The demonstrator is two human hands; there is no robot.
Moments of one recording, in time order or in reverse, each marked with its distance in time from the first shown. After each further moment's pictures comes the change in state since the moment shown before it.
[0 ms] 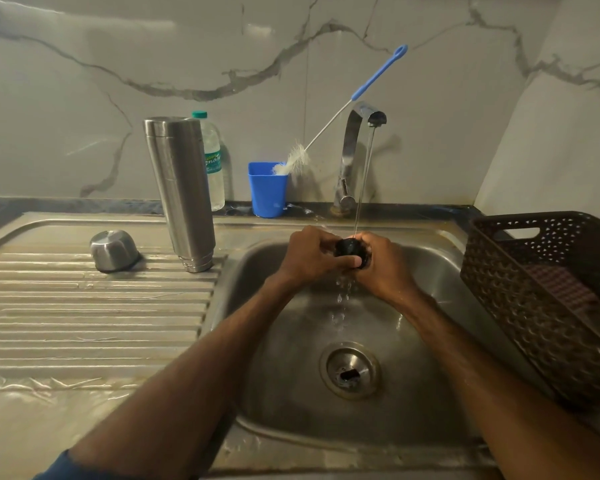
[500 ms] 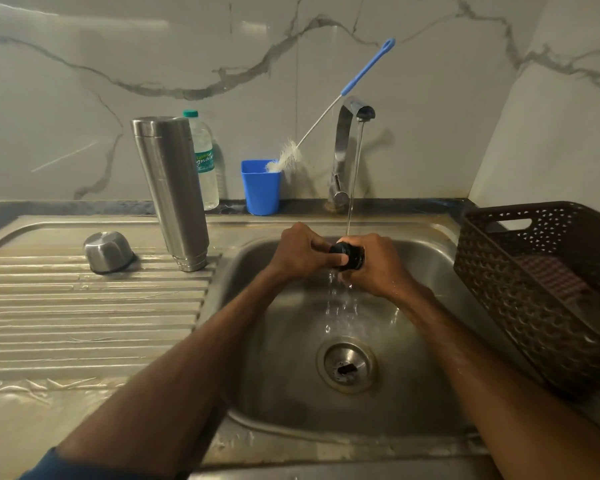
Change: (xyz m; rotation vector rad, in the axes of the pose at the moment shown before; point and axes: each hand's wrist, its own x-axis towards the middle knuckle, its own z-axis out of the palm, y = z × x) left_hand 0.002 -0.004 -0.004 -0.008 -0.065 -0.036; right_hand 0.001 0.003 -0.006 -0.097 -0.119 -0.070
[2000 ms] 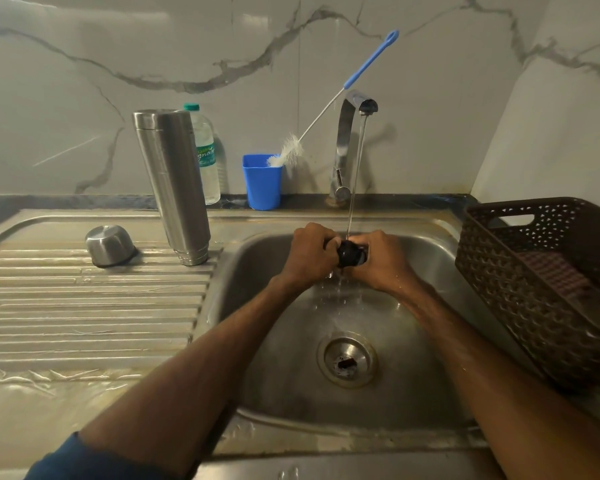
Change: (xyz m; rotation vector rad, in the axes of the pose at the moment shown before) left_hand -0.003 0.007 0.028 0.041 0.118 -0.023; right_hand -0.003 0.003 0.000 0.038 -0.012 0.078
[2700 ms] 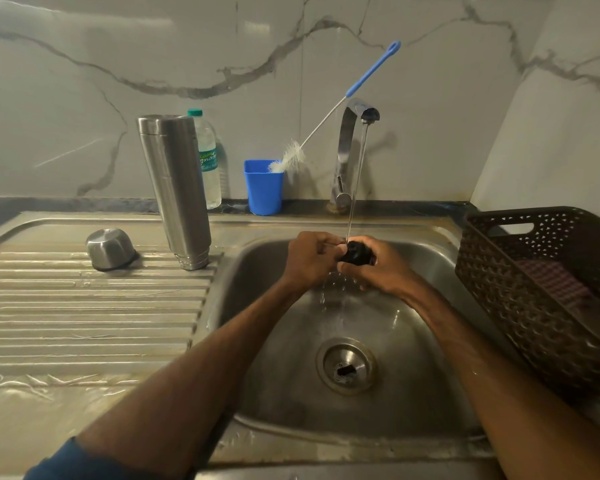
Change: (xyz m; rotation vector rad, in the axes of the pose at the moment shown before) left_hand -0.003 -0.003 -0.002 -0.233 0.035 -0.097; right_hand 0.001 0.007 -0.005 0.305 -0.132 0.154
